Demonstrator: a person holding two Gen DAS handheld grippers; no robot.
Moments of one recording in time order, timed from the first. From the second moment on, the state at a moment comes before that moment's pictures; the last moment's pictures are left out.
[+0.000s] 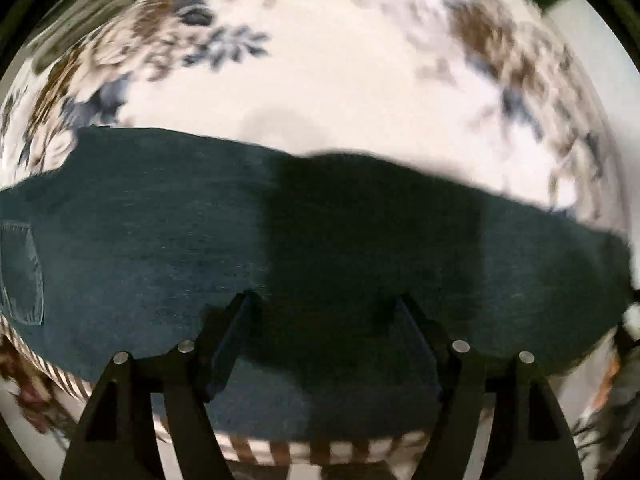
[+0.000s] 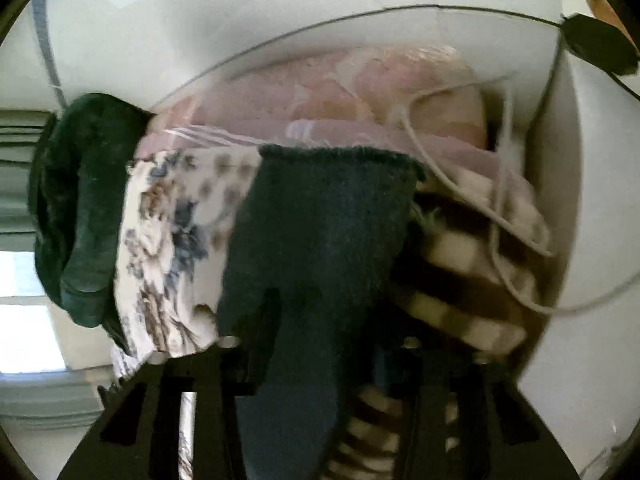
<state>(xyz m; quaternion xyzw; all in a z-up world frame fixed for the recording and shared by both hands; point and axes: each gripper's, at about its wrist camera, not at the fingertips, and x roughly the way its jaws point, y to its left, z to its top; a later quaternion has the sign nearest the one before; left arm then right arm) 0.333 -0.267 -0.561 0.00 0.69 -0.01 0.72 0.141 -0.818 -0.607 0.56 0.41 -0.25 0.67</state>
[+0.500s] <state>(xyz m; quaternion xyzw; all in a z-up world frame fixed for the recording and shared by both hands) 0.364 -0.268 -0.596 -0.05 0.71 0.01 0.70 0.189 -0.800 -0.585 0.55 0.38 -0.21 0.71</state>
